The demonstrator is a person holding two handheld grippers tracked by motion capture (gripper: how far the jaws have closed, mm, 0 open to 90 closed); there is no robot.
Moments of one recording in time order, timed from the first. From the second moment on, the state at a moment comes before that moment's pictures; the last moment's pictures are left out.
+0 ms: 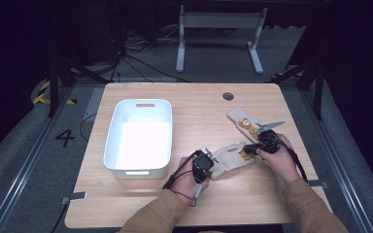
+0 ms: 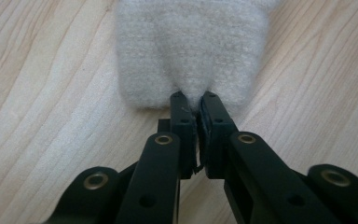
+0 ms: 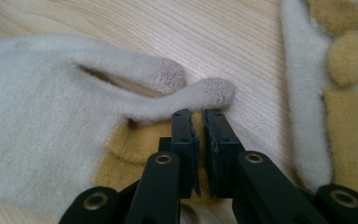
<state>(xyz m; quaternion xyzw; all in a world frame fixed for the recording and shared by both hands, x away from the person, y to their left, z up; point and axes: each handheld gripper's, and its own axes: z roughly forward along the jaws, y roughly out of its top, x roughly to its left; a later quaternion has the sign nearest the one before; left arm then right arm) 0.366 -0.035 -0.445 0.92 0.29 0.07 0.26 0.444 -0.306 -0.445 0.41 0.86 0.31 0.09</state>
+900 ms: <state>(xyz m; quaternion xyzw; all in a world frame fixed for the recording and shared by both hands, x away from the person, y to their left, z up) 0.349 -0.013 -0.398 0.93 0.24 0.08 0.28 0.376 -0.318 -0.383 0.39 0.84 0.35 0.12</state>
